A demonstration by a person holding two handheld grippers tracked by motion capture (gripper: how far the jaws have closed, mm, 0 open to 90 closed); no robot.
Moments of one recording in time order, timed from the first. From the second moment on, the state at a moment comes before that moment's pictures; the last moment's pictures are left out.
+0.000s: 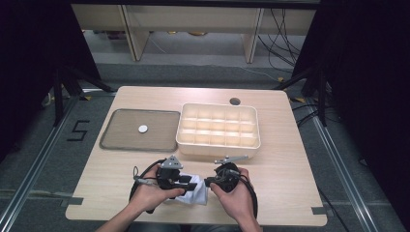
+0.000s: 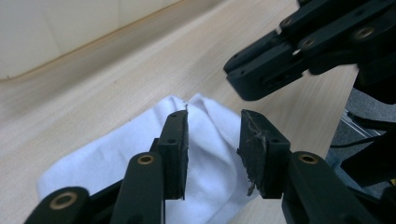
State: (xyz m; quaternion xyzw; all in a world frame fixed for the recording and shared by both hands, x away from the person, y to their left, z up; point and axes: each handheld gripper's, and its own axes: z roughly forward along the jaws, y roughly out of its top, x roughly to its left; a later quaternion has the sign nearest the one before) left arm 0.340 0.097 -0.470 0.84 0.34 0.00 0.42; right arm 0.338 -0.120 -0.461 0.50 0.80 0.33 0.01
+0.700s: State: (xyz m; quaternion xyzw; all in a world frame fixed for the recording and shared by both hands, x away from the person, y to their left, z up) left arm 0.339 0.084 -0.495 0.85 0.35 -0.03 0.39; right arm 0.340 -0.109 -0.478 0.48 0.82 0.32 -0.01
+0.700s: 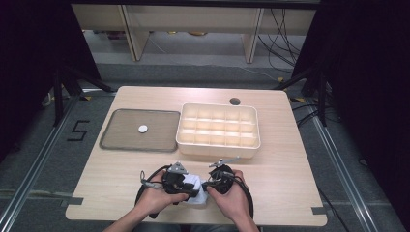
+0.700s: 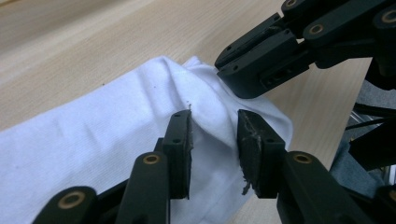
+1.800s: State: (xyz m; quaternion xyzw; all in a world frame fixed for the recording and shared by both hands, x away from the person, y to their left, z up) left arm 0.333 0.074 -0.489 0.86 0.33 -0.03 0.40; right arm 0.342 -0.116 -0.485 0.50 0.81 0.32 -0.03
